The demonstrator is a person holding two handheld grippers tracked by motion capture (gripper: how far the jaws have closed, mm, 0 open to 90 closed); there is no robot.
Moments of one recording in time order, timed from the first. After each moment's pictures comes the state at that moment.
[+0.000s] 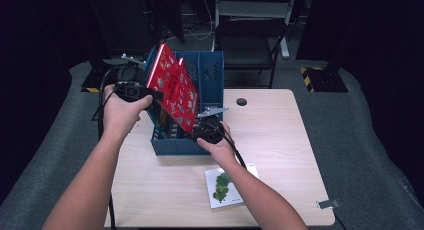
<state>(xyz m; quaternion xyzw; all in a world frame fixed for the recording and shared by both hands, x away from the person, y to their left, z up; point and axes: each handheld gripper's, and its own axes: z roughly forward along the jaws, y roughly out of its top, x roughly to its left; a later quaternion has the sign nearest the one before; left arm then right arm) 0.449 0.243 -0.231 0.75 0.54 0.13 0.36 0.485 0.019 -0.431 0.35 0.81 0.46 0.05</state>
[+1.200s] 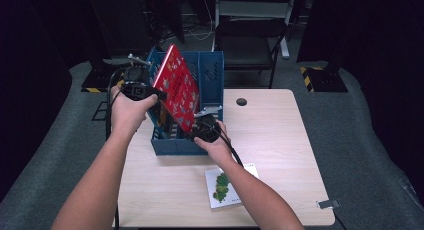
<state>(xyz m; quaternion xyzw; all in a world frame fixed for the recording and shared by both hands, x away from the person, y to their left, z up) 0.461 0.235 -0.241 0.74 0.56 0.11 0.35 0.497 0.031 -0.443 0.35 0.83 0.43 0.06</state>
